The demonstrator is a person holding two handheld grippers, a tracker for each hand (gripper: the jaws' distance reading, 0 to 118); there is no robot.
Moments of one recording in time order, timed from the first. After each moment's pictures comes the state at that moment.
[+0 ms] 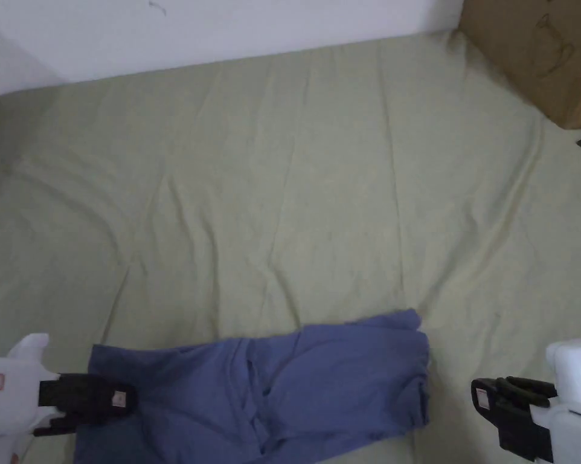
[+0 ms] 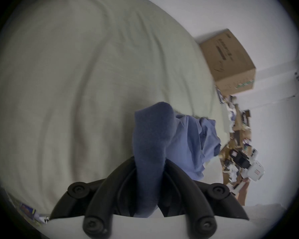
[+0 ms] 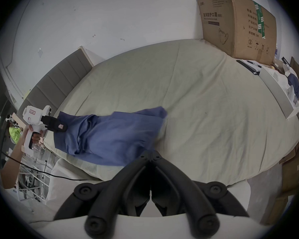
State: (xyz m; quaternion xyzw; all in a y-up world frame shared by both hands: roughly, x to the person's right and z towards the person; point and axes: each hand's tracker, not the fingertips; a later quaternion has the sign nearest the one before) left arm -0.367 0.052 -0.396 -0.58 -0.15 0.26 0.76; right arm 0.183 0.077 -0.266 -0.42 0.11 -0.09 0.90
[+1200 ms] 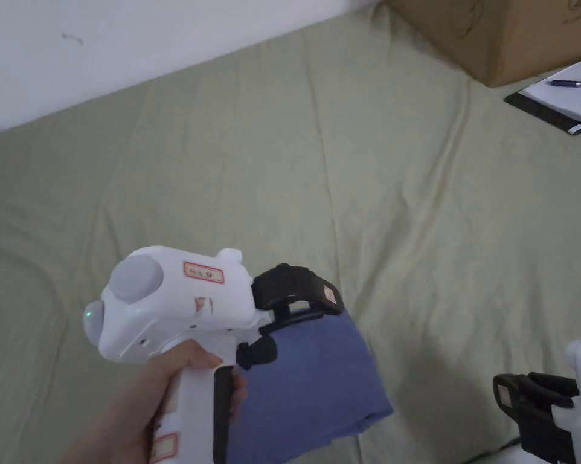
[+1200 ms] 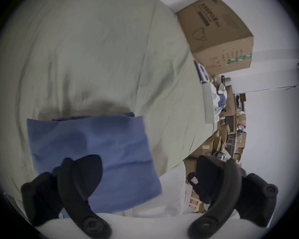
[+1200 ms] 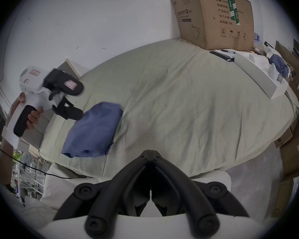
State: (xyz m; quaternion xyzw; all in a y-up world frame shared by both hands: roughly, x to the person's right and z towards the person) left arm -0.050 0.095 -0.462 -0.62 -0.25 0.24 0.70; right arm 0.267 0.064 -0.229 -0.41 0.05 -0.13 0.90
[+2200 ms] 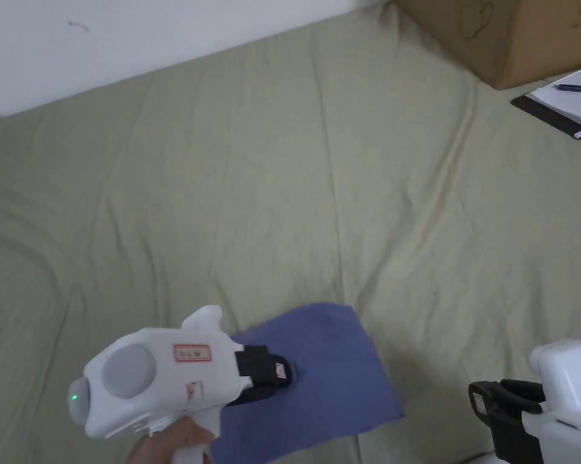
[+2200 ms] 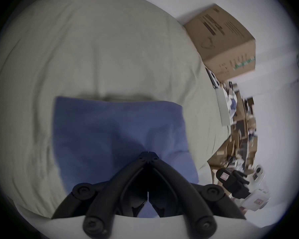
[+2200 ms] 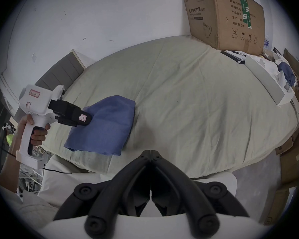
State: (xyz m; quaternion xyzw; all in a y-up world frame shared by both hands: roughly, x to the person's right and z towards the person) left arm -0.073 0.042 -0.420 -0.59 -0.23 0.20 0.75; right arm 0.246 0.062 -0.239 -0.43 0.08 -0.11 0.90
